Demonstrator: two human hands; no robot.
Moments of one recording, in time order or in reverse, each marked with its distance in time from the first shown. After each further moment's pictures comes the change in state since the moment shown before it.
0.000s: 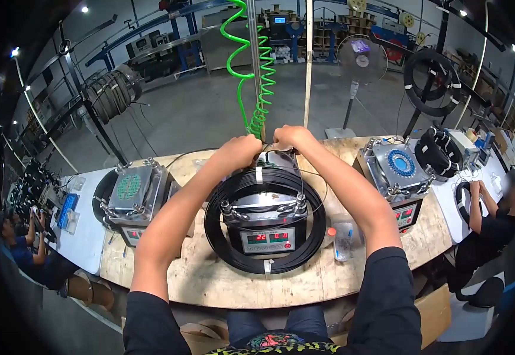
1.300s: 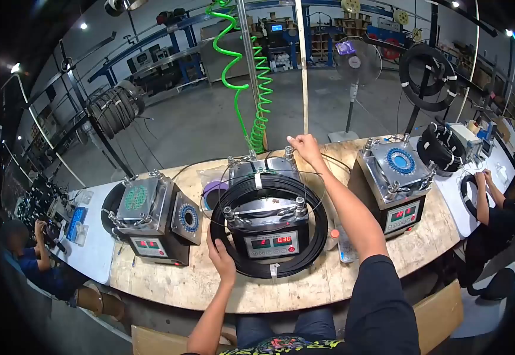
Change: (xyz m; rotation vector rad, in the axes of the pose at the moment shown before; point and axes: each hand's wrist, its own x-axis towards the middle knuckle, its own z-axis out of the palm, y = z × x) left_hand -0.216 0.102 0.180 -0.855 1.080 -0.615; right_hand 0.069 0.104 0.109 0.752 0.825 -0.152
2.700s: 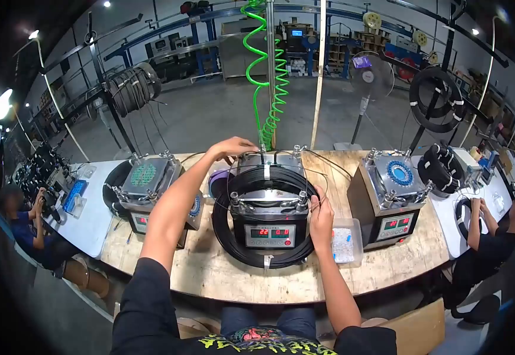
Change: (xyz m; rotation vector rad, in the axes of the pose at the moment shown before) left_hand 0.294 0.052 0.100 0.528 -1.031 -0.319; right_hand -0.254 -0.133 -0.031 0.137 0.304 0.067
